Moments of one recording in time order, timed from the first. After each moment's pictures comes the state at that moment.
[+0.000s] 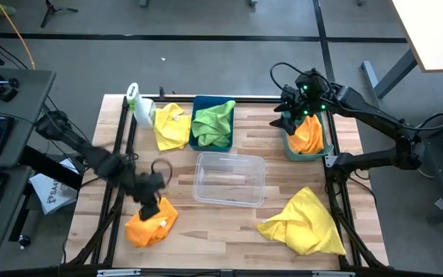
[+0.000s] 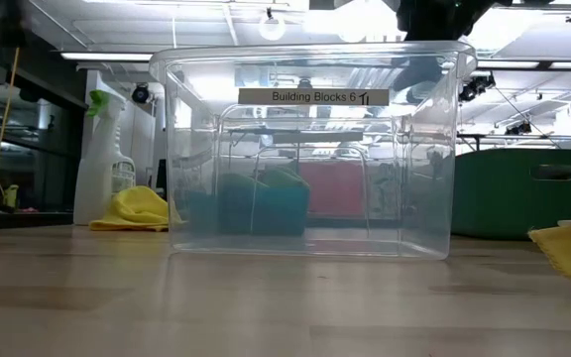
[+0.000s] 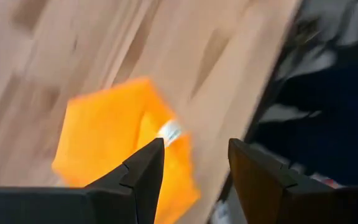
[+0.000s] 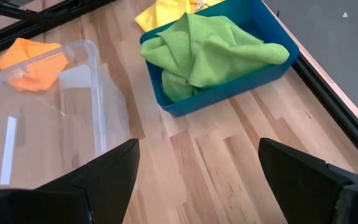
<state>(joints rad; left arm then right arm) -0.57 1.12 0.96 -0.89 0.05 -1.09 -0.61 1.17 1.21 -0.84 -0.34 -0.06</state>
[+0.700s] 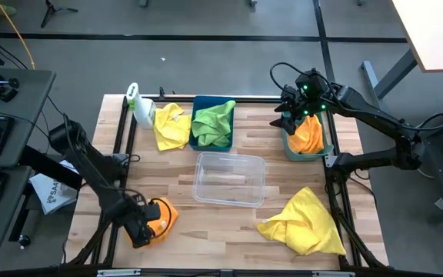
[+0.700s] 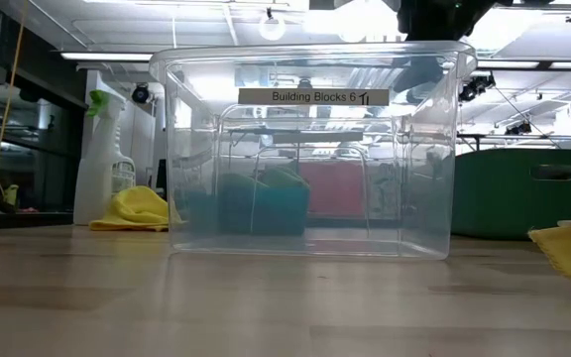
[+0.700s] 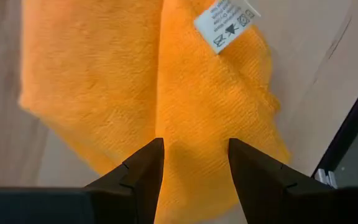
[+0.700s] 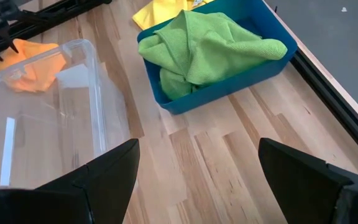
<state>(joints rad) -0.89 1.46 0.90 -0.85 0.02 -1.21 -0.61 1.17 1.21 -0.85 -0.34 -0.05</state>
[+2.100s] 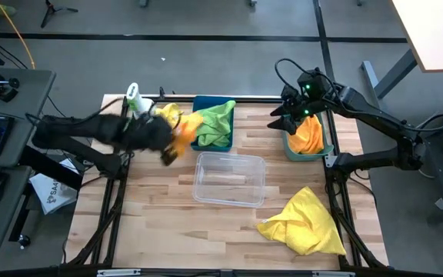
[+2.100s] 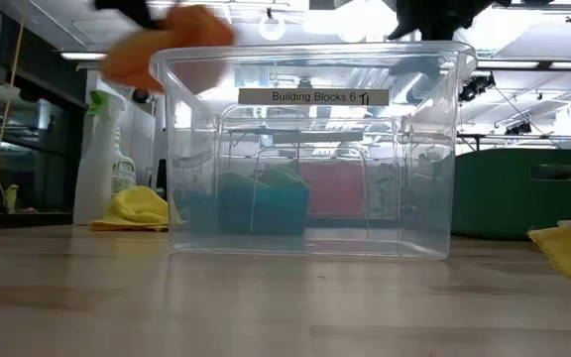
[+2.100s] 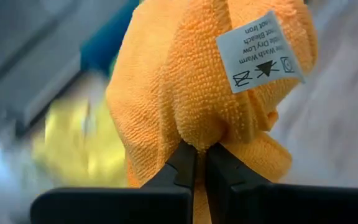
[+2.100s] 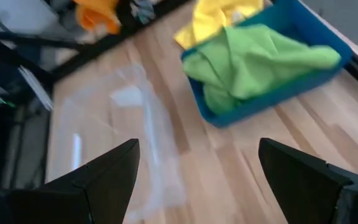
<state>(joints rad) -0.12 1.21 1.36 -1.21 -0.54 -0.59 -0.59 1.16 1.21 -0.78 -0.50 0.10</state>
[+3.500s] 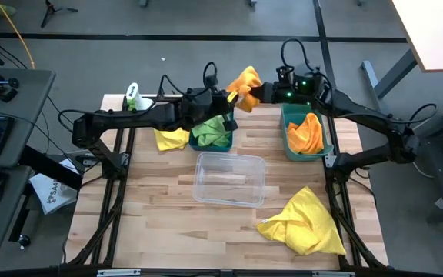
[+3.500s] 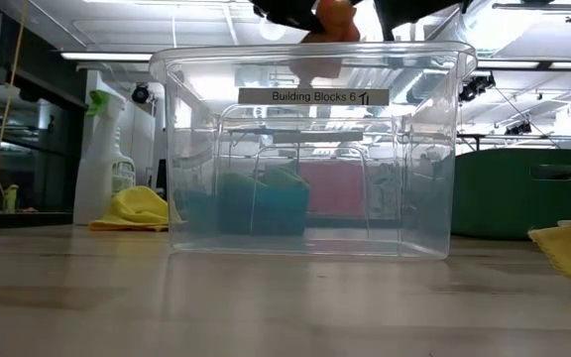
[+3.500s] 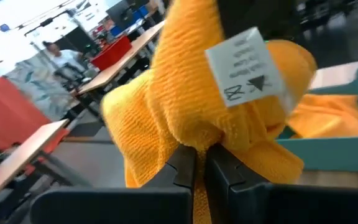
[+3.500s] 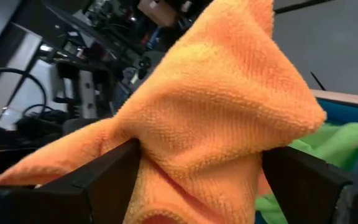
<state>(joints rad) 0.17 1.66 1.49 -0.02 -0.48 0.48 -0.52 1.26 1.21 -0.19 -0.21 0.83</state>
